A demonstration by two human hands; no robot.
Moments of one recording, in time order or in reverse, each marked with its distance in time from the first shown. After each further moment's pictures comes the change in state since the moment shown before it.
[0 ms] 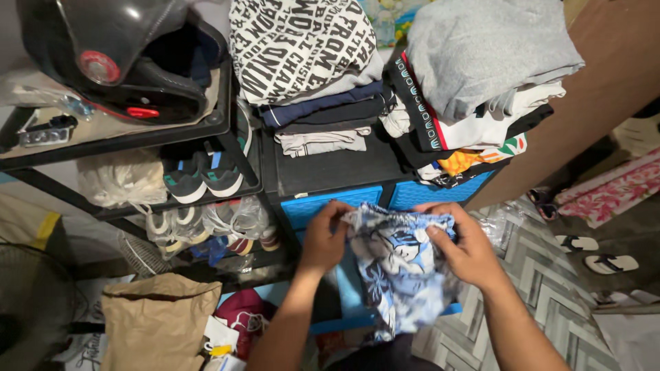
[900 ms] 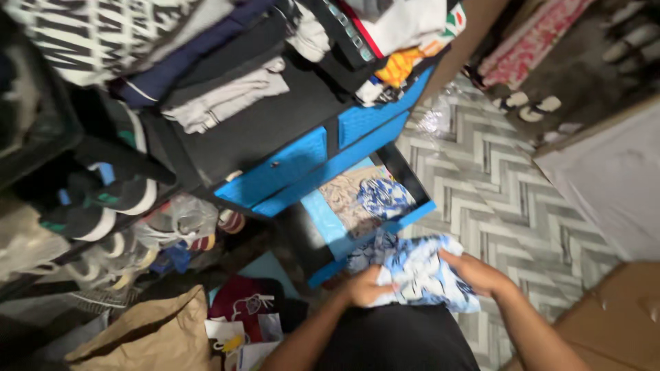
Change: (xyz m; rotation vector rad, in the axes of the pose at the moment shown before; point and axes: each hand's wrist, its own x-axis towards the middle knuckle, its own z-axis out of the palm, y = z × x) left_hand -0.192 -0.182 0.074 -0.316 -1.181 -0.397; right_hand -0.287 0.115 0.030 0.657 0.185 1.508
